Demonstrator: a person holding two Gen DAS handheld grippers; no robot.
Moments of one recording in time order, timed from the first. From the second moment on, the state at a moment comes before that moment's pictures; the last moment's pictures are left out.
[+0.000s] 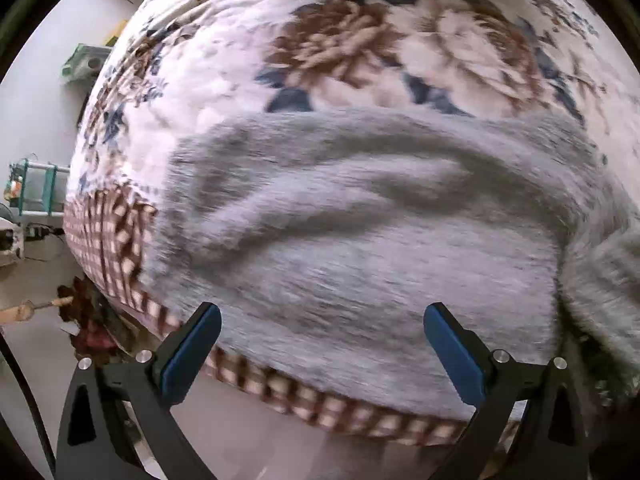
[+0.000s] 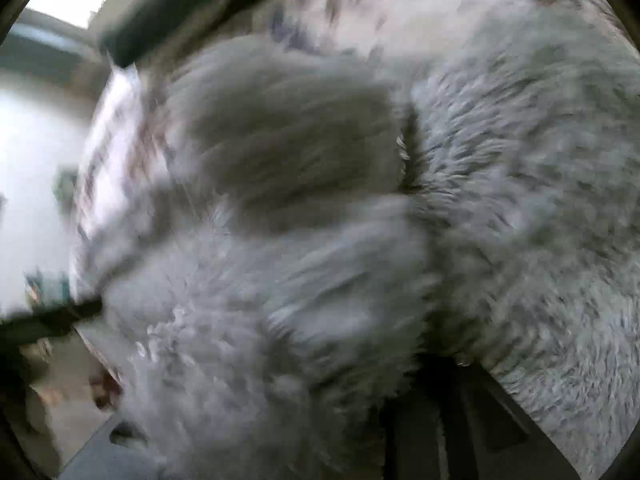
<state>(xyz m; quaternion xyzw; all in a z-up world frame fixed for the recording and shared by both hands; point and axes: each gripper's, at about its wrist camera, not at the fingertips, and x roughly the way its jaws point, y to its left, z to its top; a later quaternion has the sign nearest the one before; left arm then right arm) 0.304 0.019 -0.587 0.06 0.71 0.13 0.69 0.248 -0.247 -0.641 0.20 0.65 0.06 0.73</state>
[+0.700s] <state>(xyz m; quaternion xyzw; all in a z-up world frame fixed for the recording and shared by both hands) 0.374 -0.126 -0.623 -0.03 0.71 -0.14 0.69 0.206 -0.441 -0.592 0.32 0.68 -0.11 0.65</state>
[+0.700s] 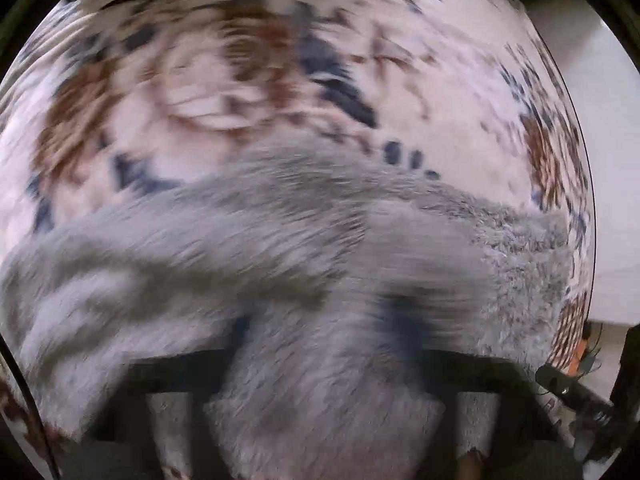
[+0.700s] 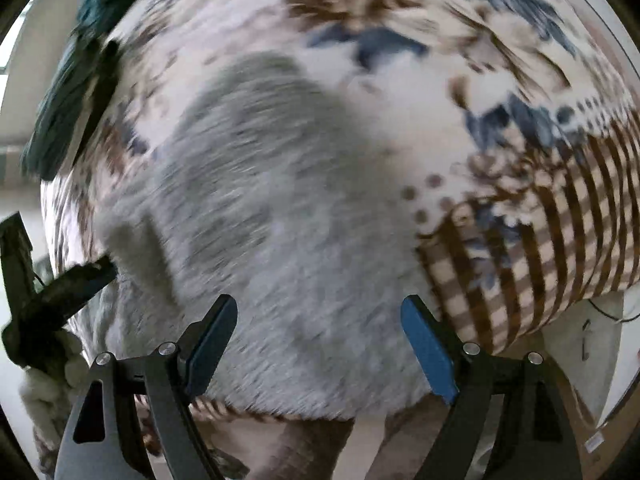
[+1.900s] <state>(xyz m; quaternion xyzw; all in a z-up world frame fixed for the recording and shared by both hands) 0.304 -0.041 -0.596 -0.20 0.71 -0.07 0.67 0.250 -0.437 -0.619 0.28 0.71 -0.06 0.64</state>
